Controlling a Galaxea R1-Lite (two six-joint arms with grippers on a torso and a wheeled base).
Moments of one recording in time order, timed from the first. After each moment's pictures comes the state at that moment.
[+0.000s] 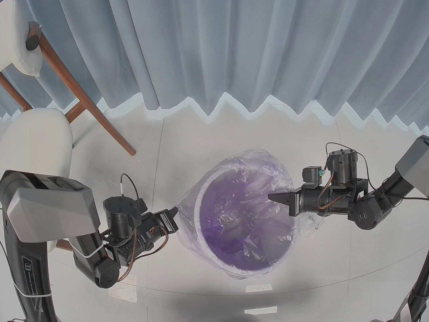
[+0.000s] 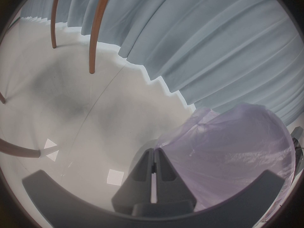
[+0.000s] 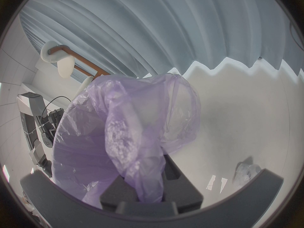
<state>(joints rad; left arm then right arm) -0.44 2.24 -0.51 -1.47 -0.02 -0.63 0.36 2.05 -0.85 -0.70 0.49 0.10</state>
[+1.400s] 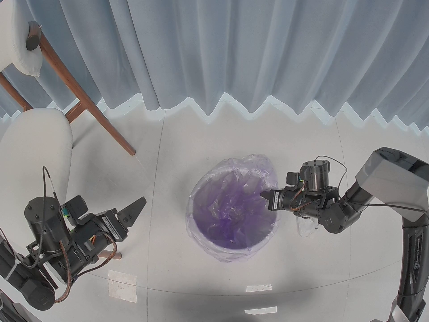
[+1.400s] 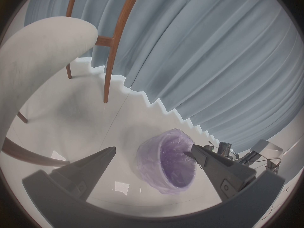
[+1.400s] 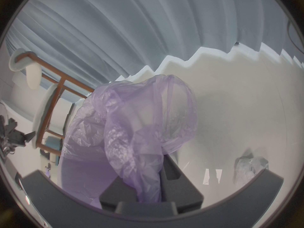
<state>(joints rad) -0.43 1.65 -0.15 -1.33 0.09 -0.57 0.39 2.32 -1.05 -0.81 0.23 0.26</state>
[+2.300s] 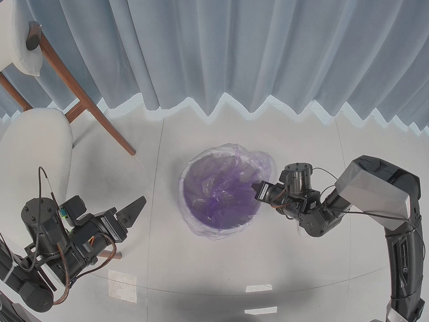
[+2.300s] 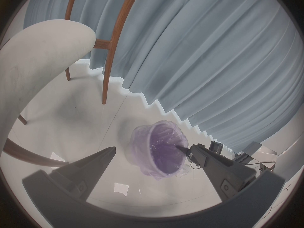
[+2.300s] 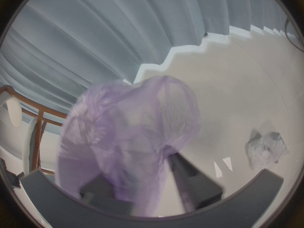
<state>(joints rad) -0.46 1.63 -0.14 -1.33 0.11 -0.57 0.45 2.44 -1.20 -0.86 -0.02 0.56</state>
